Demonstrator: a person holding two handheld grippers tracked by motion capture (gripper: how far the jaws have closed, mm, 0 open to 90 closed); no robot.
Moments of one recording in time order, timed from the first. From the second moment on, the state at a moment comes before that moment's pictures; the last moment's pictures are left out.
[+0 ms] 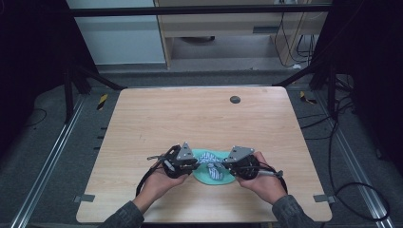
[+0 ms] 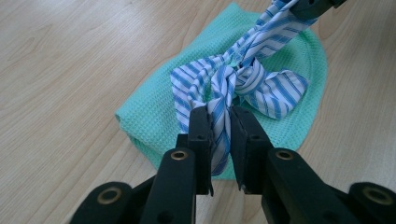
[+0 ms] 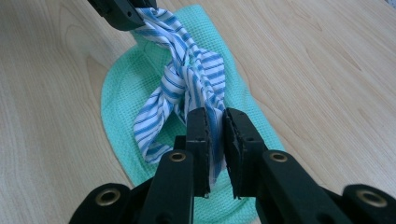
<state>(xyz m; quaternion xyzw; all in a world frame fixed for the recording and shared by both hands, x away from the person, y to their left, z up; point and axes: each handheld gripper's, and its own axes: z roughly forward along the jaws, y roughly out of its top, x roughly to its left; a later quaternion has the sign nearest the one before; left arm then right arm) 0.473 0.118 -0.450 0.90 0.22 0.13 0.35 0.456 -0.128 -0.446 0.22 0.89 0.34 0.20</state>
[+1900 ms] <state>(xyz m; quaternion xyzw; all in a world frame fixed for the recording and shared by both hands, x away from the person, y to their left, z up) 0.452 0.129 -0.466 0.92 0.19 0.11 0.34 0.427 -0.130 -0.467 0.20 0.91 0.32 0.18</state>
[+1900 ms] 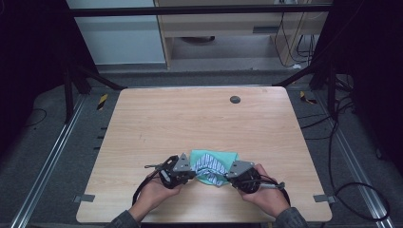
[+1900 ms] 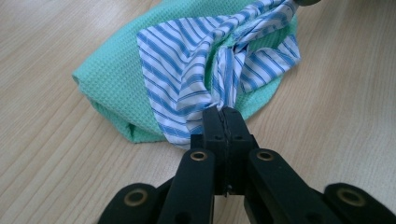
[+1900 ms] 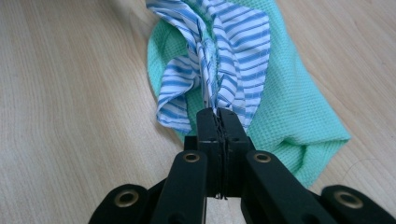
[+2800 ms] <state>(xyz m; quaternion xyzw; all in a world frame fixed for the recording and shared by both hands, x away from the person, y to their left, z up) 0.446 0.133 -0.481 0.93 0.18 0.10 0.31 0.421 -0.129 -0.483 0.20 0.92 0.29 0.16</state>
